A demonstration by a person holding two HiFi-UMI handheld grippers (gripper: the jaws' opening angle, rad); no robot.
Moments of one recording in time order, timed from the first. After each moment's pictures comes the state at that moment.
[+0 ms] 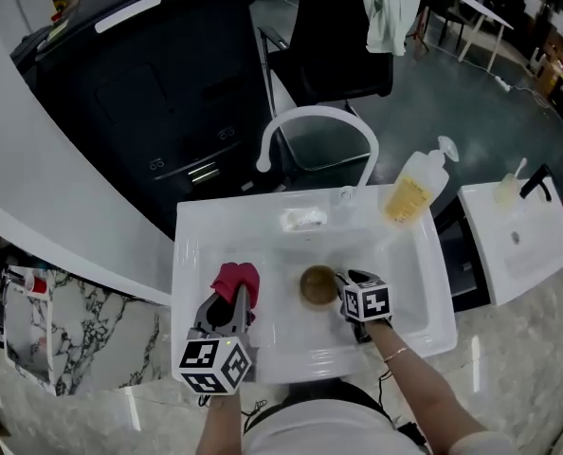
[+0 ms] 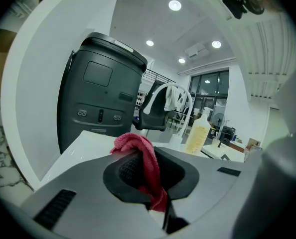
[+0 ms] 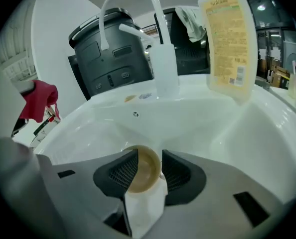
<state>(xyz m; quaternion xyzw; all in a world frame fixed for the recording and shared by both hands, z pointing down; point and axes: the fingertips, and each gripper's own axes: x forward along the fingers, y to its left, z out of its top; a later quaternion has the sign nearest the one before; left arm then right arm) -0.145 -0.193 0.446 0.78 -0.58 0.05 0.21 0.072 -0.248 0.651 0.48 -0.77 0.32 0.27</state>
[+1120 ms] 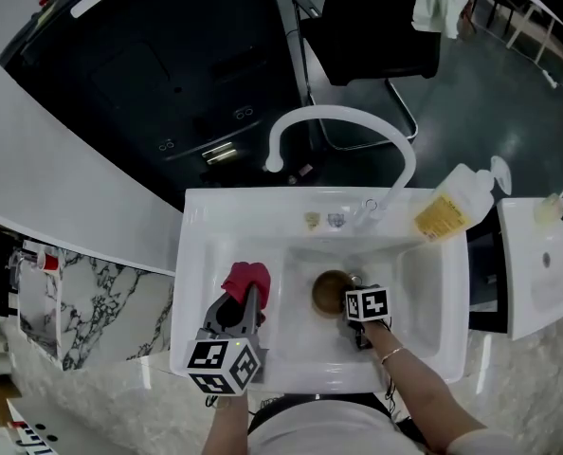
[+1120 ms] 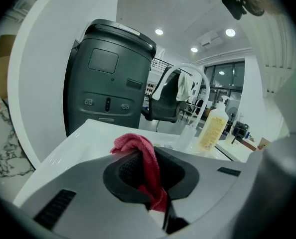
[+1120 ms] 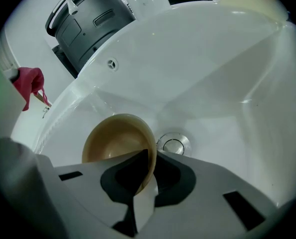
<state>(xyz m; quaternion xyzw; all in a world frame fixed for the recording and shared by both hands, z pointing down) -0.129 -0.241 0.491 0.73 -0.62 0.10 0.26 0.063 -0.264 0.761 0.40 -0.73 0.43 0.34</state>
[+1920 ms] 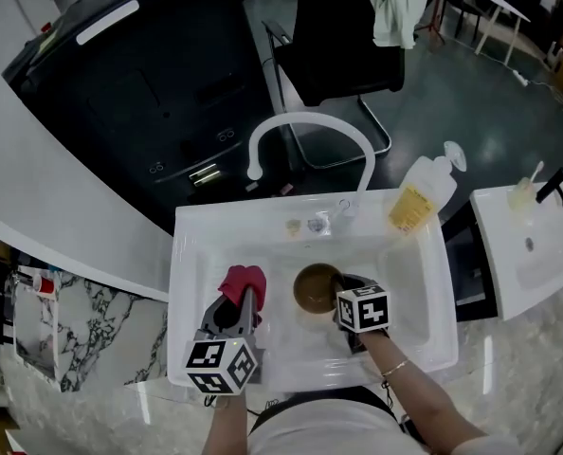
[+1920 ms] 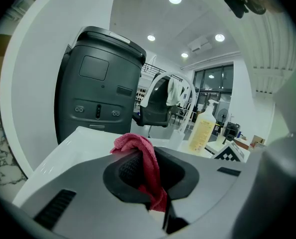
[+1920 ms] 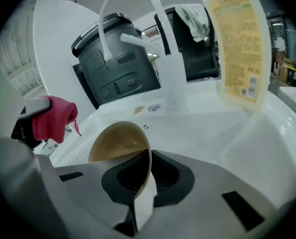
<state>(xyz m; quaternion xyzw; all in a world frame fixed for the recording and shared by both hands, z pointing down) -0.108 -0.223 0.467 0.77 -0.60 0.08 0.22 0.062 -0.269 0.621 0.45 -0.79 0.34 0.24</state>
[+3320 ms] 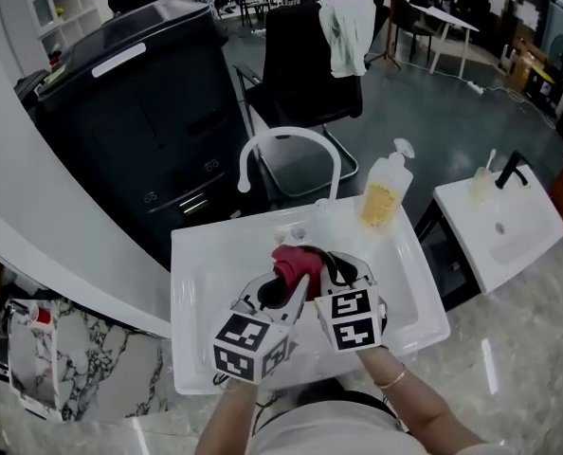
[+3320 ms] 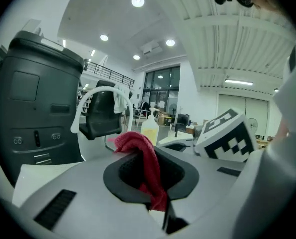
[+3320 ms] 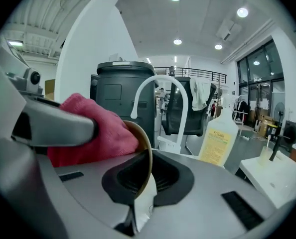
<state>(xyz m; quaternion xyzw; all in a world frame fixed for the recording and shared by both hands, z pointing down) 0.008 -0.172 0.370 0.92 -0.36 0.10 0.12 0.049 -0.219 0.418 0.57 -0.79 0.10 0.19</state>
